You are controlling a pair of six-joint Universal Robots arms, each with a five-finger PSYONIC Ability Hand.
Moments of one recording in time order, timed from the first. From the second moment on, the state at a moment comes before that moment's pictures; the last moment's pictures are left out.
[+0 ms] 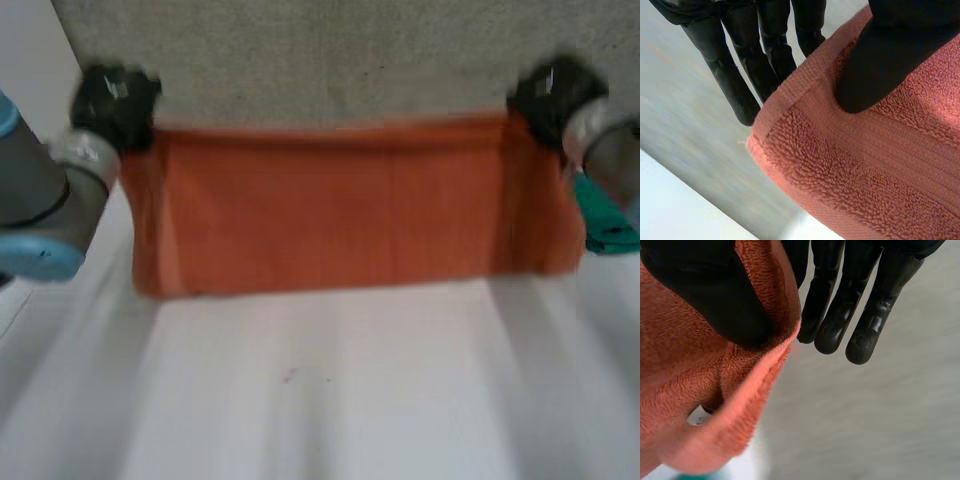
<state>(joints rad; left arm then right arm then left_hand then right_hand) 4.48 -2.05 -1.21 3.48 -1.48 3.66 1.80 -0.97 0.82 0.16 1.44 2.18 1.15 1.20 1.19 1.20 0.97 0.96 1.17 1.18 1.19 0.97</state>
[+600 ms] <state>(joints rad) 4.49 -2.10 -1.46 3.92 -1.49 3.60 1.85 -0.81 0.89 -0.16 1.36 2.39 1.15 1.20 1.19 1.20 0.97 0.97 1.17 1.18 1.19 0.99</state>
